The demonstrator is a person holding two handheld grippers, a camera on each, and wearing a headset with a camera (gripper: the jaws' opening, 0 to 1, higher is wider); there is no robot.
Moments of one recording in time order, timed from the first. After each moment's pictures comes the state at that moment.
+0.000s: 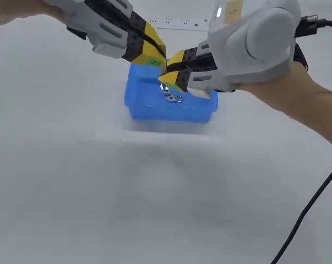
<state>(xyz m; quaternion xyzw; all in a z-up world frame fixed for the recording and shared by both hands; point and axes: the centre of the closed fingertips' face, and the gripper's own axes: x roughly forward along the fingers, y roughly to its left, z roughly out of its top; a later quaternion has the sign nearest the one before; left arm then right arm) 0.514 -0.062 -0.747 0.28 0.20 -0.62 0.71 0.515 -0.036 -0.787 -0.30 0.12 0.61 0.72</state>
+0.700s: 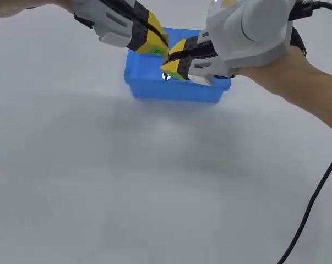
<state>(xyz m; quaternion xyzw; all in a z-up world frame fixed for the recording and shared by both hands) 0.530 -0.059 -0.794 0.25 0.23 -0.61 0.71 0.537 -0.031 -0.840 -0.28 0.16 0.63 0.71</state>
